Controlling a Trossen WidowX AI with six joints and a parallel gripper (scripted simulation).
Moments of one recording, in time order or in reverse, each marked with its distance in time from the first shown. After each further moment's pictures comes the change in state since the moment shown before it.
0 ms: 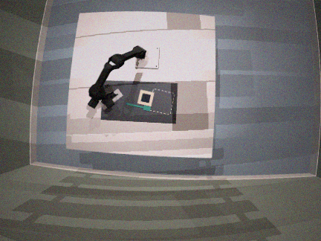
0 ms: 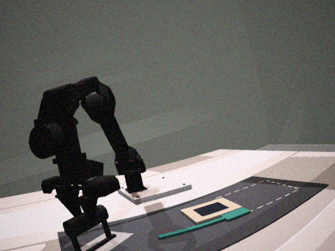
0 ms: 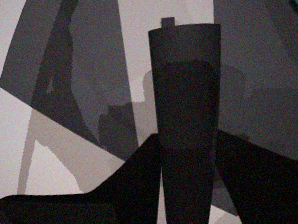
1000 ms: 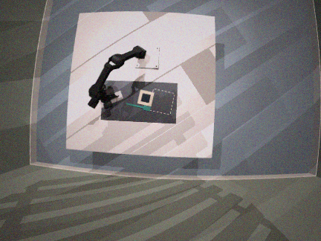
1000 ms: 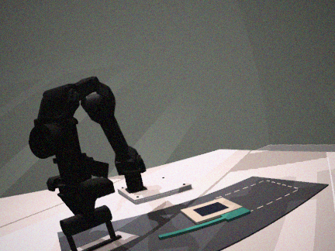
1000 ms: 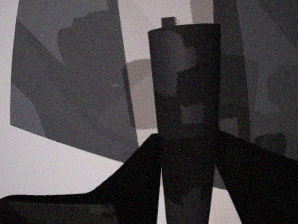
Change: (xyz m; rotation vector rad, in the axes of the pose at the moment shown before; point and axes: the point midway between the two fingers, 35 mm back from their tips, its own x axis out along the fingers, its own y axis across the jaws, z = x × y) arm 0.000 0.000 0.000 0.254 0.002 0.000
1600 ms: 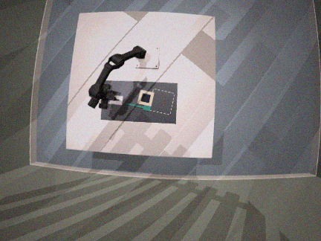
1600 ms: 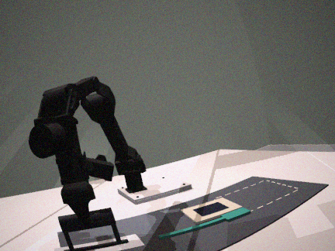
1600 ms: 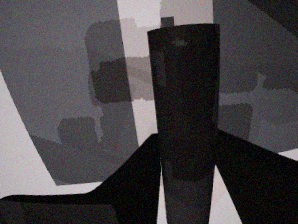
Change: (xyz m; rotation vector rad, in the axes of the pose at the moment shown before) arm 0.000 0.000 0.000 0.529 0.000 -0.002
